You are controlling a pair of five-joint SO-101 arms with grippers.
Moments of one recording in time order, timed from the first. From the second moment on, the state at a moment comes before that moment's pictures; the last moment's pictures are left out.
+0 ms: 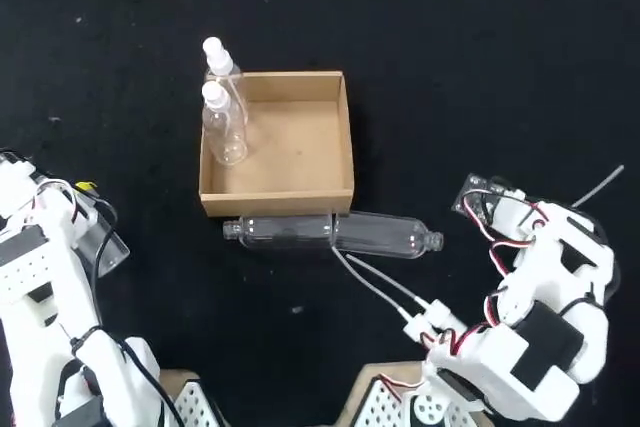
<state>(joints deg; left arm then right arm) -37.5 -38.7 58.8 37.8 8.3 42.3 -1.7 50.3 26.9 101.2</state>
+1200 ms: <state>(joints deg) -37.5 -38.8 62.4 29.1 8.3 42.1 11.5 23.8 63.3 59.8</state>
